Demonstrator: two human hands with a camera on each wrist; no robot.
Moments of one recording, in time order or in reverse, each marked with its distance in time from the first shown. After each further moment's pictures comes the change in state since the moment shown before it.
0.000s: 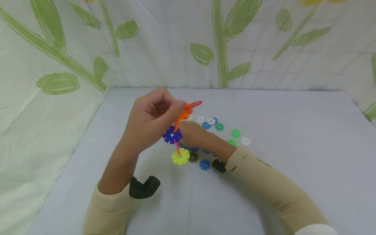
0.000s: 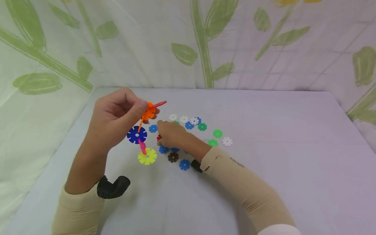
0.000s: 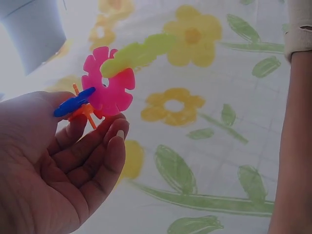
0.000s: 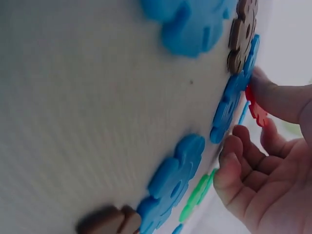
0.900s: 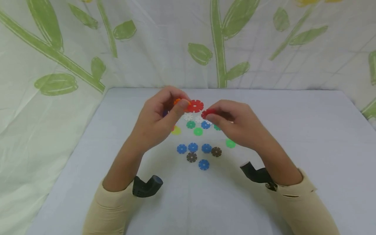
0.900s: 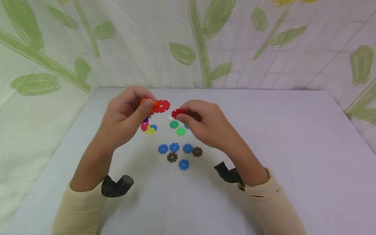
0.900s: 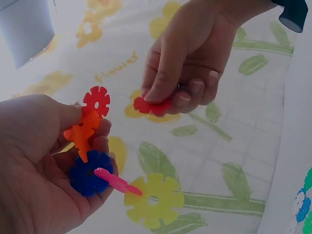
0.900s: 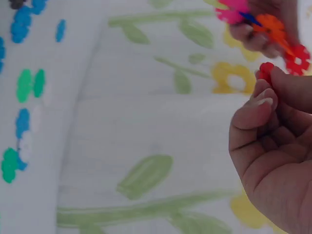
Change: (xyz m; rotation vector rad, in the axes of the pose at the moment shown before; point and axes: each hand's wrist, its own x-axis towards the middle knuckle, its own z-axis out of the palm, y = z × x) left_hand 0.002 -0.013 0.009 0.160 -0.035 -0.024; right_hand -0.134 0.028 -0.072 0.407 0.617 -0.449
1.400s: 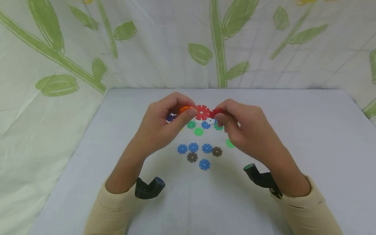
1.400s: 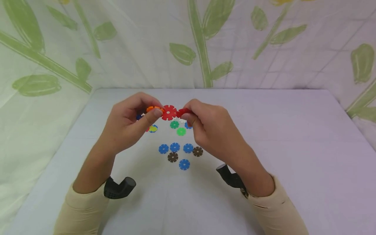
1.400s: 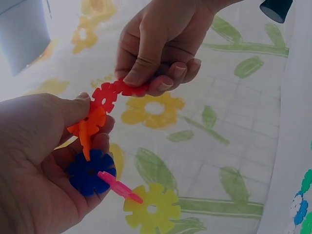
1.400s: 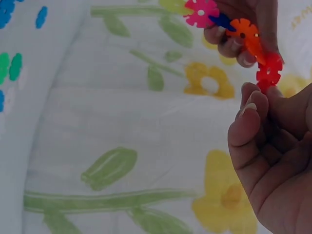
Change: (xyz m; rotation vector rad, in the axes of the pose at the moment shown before) left_hand -0.002 0.006 0.007 0.066 -0.039 0.010; right_hand -0.016 -0.021 -0.009 -0.242 0.117 -0.169
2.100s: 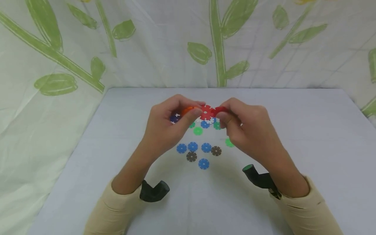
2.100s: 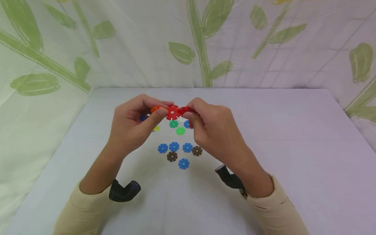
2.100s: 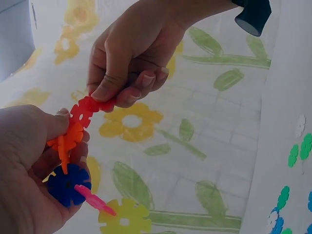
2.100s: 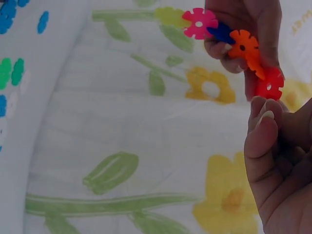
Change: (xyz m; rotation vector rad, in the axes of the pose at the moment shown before) left_hand 0.000 -0.001 0.018 -0.090 0.103 0.049; right_hand -0.002 -0.002 0.001 -0.063 0.082 -0.025
